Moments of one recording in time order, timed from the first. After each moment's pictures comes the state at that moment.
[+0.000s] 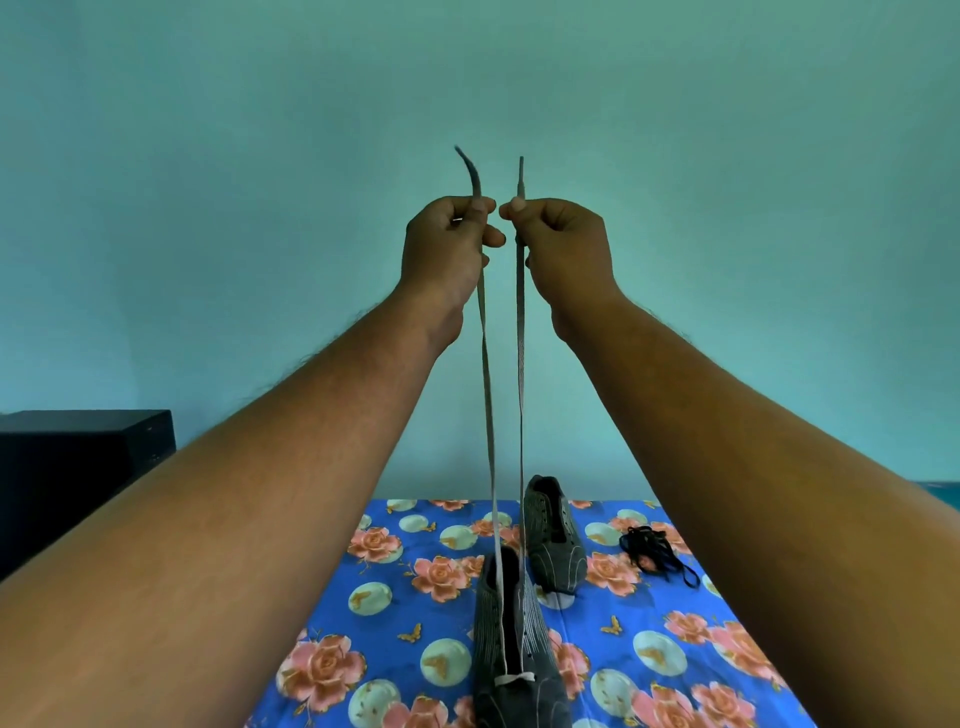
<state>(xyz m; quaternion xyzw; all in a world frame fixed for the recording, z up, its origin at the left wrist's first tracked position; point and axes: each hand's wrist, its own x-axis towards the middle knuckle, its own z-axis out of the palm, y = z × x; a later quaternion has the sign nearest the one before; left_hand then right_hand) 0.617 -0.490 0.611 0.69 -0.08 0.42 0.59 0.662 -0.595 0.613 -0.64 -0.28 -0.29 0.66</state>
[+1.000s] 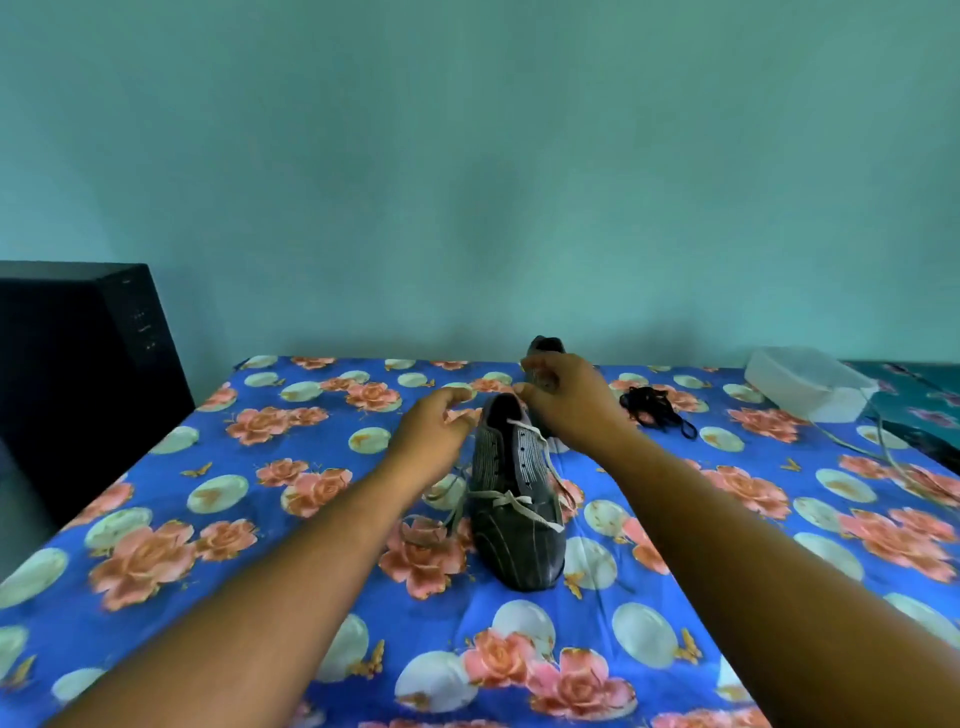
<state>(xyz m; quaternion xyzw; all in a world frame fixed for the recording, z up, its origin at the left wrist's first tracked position) 0.625 -0.459 0.279 0.85 0.07 0.14 0.50 0.681 -0.641 0.321 -0.89 -0.21 -0.10 0.38</state>
